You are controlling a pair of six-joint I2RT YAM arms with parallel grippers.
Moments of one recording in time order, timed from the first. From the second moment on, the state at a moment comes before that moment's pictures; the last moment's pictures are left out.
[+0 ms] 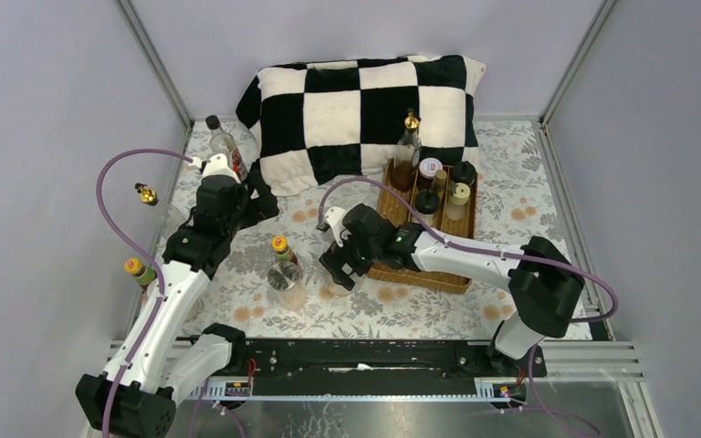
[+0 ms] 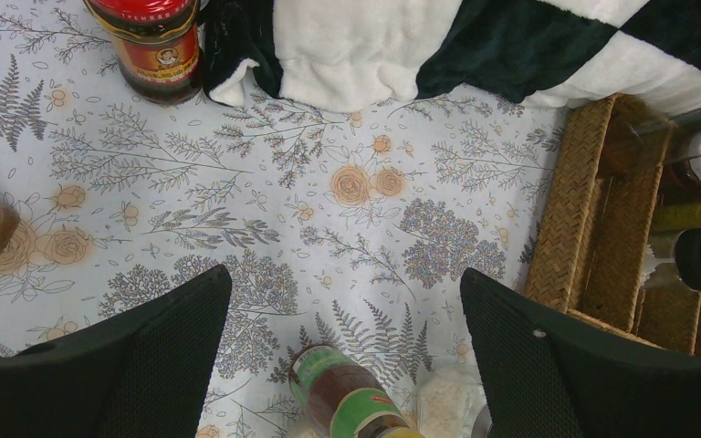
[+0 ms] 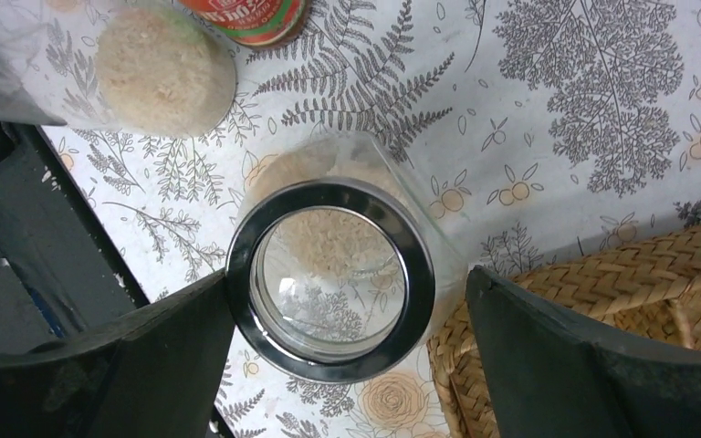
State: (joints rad) left arm -0.25 0.92 0.91 -0.54 -0.18 -0.48; right arm 1.00 1.61 1.08 -0.32 -0.13 0.03
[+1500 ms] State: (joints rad) left arm -0.25 0.91 0.90 -0.53 -0.16 -0.48; right arm 1.00 1.50 1.26 -0.53 0.04 -0.01
